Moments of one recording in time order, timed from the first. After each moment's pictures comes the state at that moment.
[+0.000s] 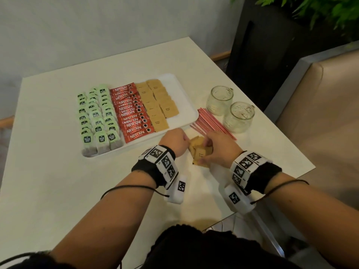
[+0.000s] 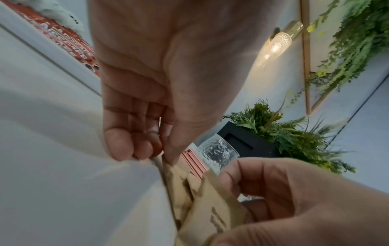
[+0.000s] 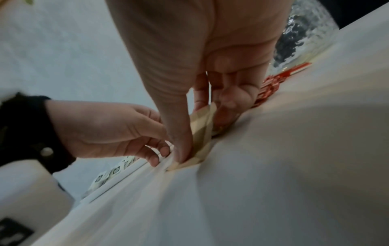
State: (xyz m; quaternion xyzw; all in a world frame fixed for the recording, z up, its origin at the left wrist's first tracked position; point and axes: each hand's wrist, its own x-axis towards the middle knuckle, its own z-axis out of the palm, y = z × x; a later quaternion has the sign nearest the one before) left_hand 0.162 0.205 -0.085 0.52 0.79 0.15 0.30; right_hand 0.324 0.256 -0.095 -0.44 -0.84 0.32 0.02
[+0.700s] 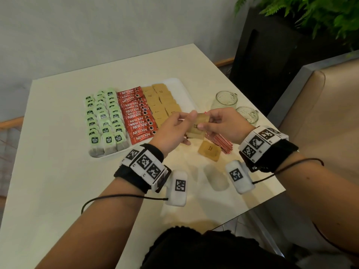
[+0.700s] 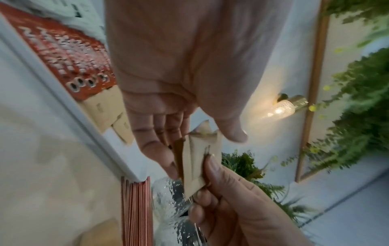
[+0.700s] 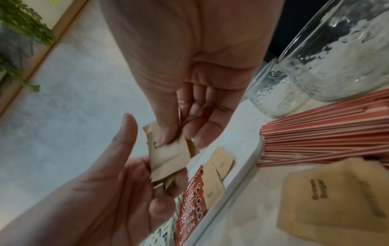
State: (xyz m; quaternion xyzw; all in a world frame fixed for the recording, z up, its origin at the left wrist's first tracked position) left_hand 0.150 0.184 -0.034 0.40 0.65 0.46 0.45; right_hand 0.303 0.275 -0.030 -0.38 -0.73 0.55 0.18
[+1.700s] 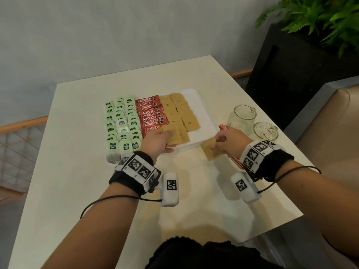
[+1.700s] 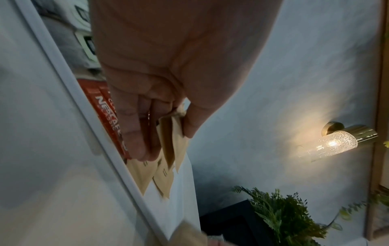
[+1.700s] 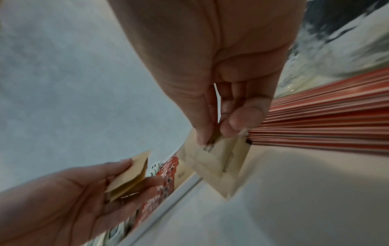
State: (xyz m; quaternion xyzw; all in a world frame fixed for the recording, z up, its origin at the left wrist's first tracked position) left_hand 0.073 0.169 -0.057 0.20 0.71 0.51 0.44; right_hand 0.272 0.295 -0.064 -0.46 -0.81 0.36 0.01
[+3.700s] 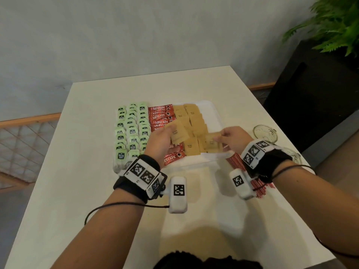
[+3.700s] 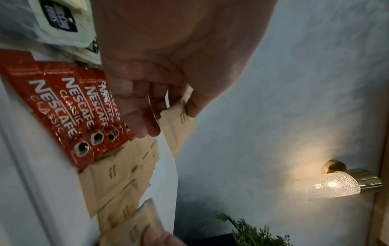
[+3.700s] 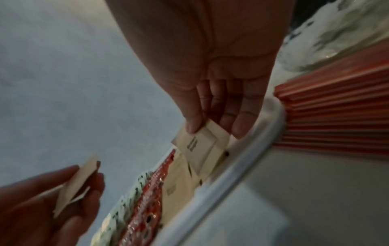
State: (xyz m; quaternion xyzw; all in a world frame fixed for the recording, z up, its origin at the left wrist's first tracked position) left_hand 0.048 0.195 -0.042 0.12 0.64 0.63 0.42; right_hand 0.212 0.358 -0.076 -0.46 -0.76 0.45 0.08
